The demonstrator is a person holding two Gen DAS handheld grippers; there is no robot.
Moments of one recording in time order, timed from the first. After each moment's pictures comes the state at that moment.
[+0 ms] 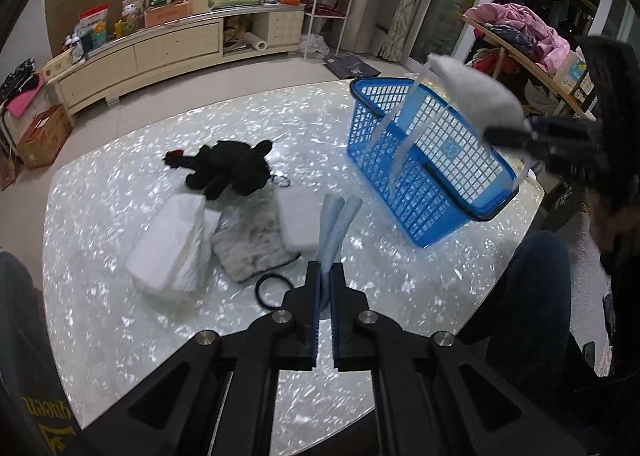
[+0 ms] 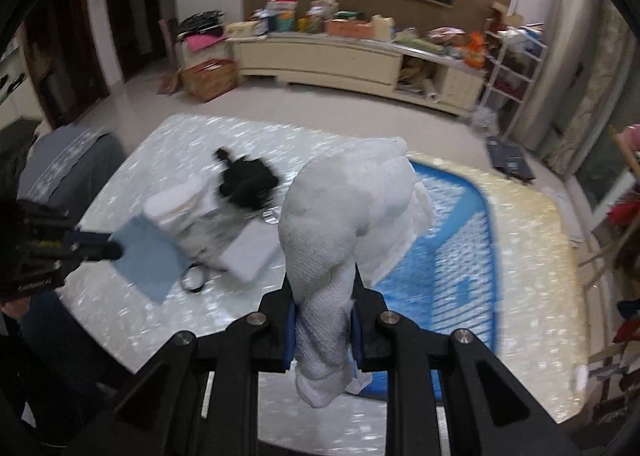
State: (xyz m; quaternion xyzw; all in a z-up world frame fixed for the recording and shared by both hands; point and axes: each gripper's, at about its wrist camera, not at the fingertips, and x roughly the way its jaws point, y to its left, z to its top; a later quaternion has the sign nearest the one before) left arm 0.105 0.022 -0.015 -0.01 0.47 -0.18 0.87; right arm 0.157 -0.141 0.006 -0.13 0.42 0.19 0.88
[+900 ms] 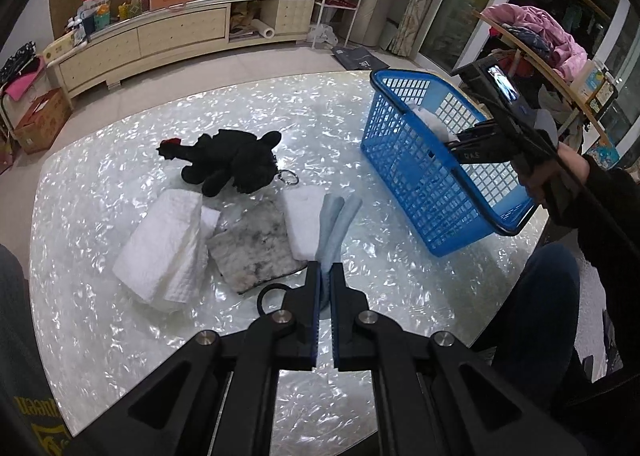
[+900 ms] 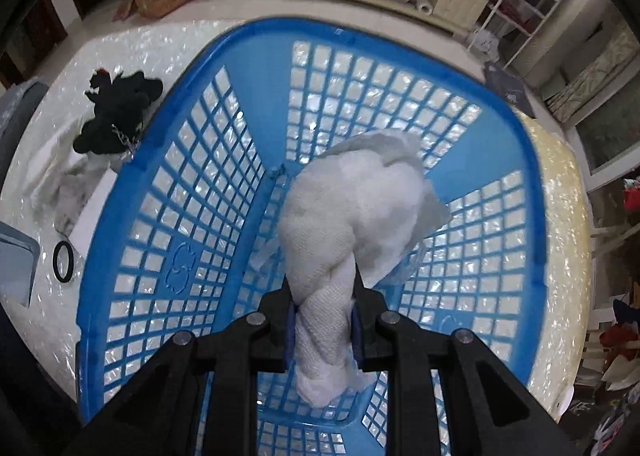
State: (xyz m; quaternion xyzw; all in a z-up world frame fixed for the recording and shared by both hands) left arm 0.138 0.020 -0.036 -0.03 0.49 -0.17 0.86; right arm 0.274 -0.155 -0.106 -0.18 0.57 0.15 0.79
